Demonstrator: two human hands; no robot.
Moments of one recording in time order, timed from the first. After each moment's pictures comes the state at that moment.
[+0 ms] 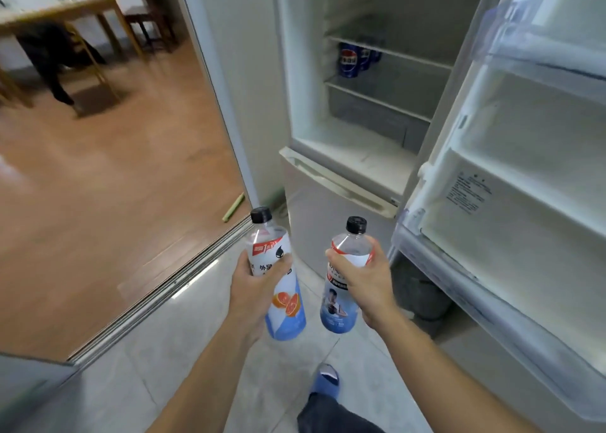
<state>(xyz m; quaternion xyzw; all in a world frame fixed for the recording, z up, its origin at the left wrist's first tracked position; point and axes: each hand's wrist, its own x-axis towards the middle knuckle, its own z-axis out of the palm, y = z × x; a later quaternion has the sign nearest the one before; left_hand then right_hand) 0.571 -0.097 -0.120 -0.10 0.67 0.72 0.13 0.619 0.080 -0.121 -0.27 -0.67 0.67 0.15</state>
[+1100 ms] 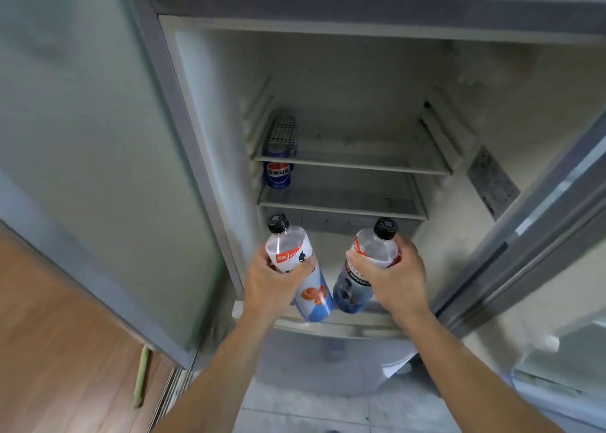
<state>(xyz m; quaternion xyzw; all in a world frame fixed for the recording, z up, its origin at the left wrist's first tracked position) 0.116 0.068 -0.058 0.23 0.72 0.60 0.25 0.279 0.178 -0.039 -0.47 -0.66 0.41 0.41</state>
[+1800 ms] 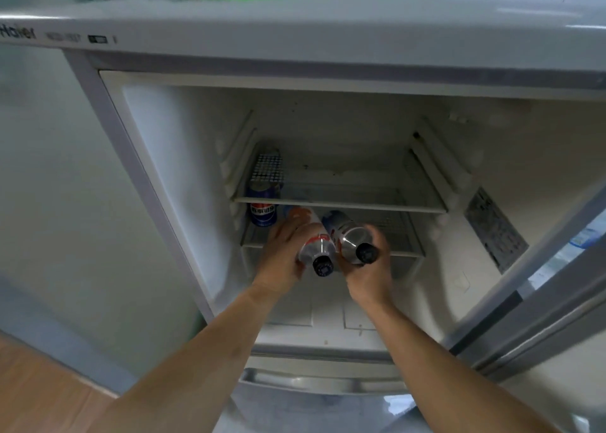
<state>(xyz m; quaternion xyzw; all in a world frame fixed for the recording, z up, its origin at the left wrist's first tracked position) 0.046 0.209 -0.060 0.61 0.69 0.38 -0.03 0.204 0.282 -0.069 -0.38 -0.66 0.42 0.49</state>
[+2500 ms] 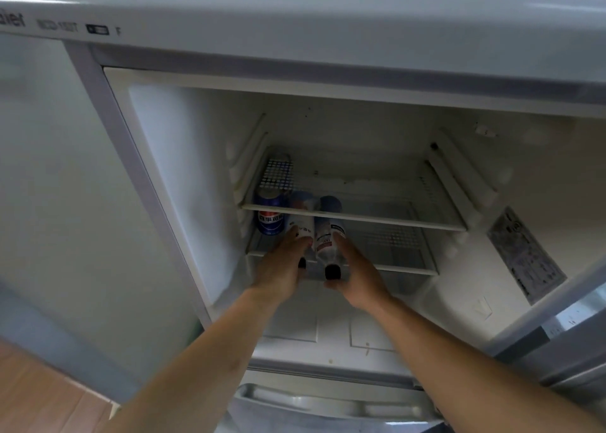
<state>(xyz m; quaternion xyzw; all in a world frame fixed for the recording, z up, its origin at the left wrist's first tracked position) 0.023 0.220 -0.063 0.56 0.79 0.22 0.08 0.176 0.326 -0.096 -0.35 -0.85 0.35 0.19</state>
